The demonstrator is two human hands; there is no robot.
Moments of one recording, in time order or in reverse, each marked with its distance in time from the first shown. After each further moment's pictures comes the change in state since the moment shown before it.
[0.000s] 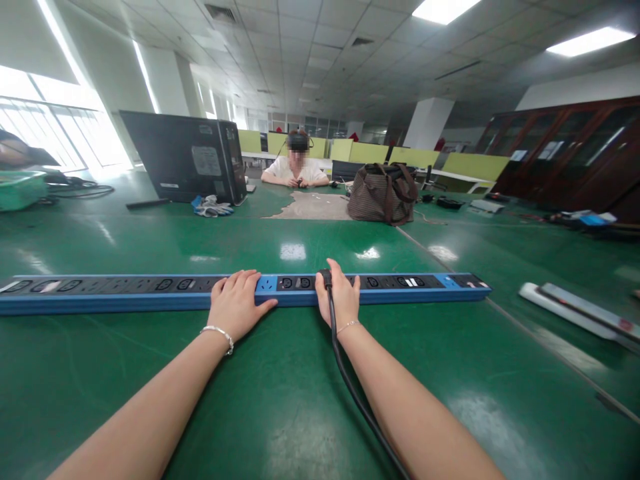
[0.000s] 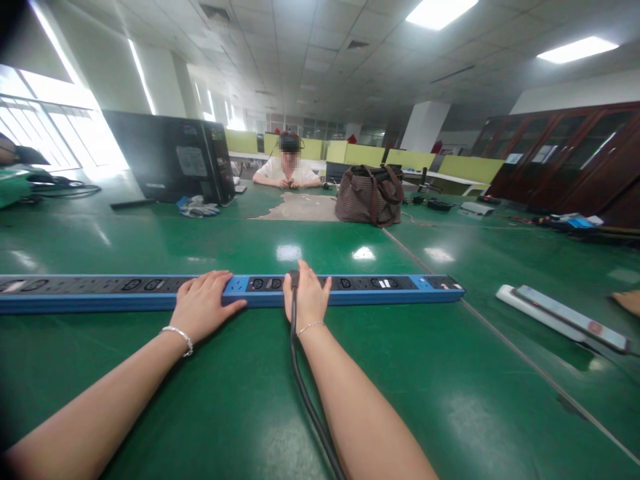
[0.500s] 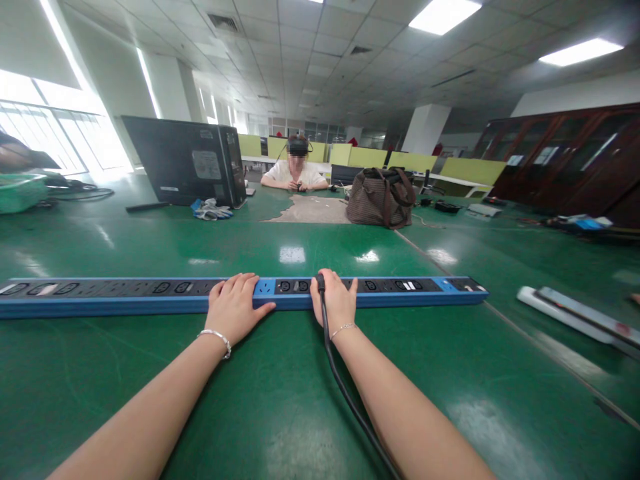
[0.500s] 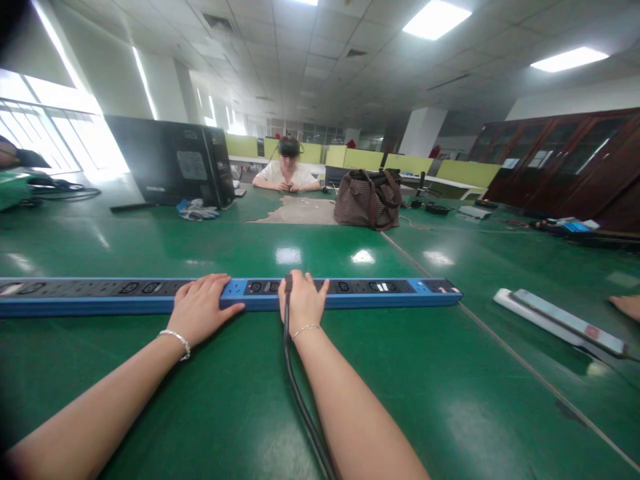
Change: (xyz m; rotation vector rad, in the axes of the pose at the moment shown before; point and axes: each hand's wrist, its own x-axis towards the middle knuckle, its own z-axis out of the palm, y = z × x) left_hand 0.000 0.001 0.001 0.009 0.013 -0.001; right_hand 0.000 0.004 0.010 -0.089 0.018 -0.072
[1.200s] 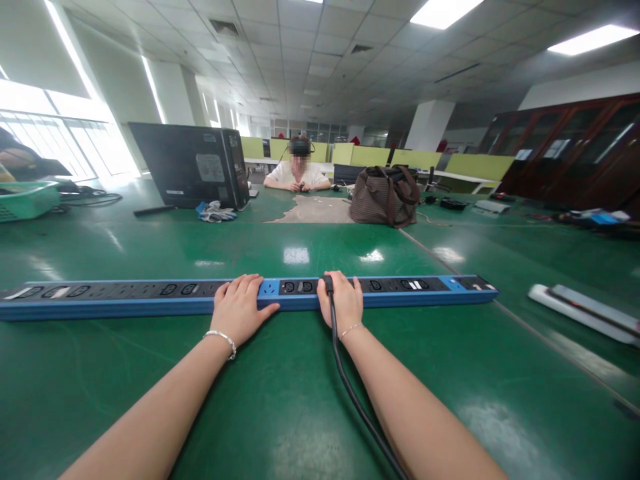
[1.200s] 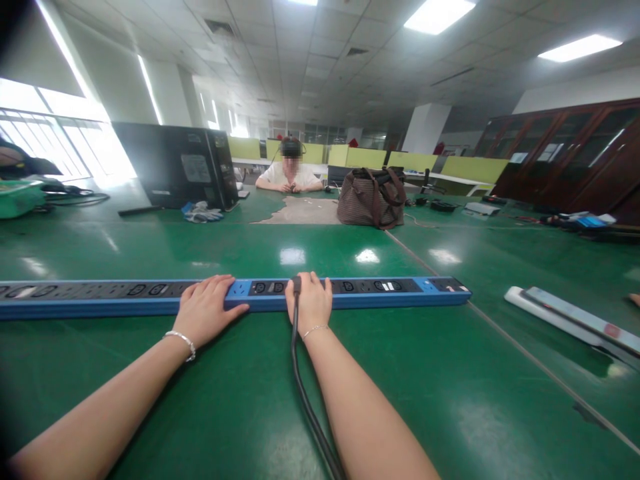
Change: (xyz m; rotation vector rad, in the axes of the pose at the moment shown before) left_hand 0.000 -0.001 0.000 0.018 0.001 0.008; right_hand 0.002 0.006 -0.004 0.027 -0.007 -0.014
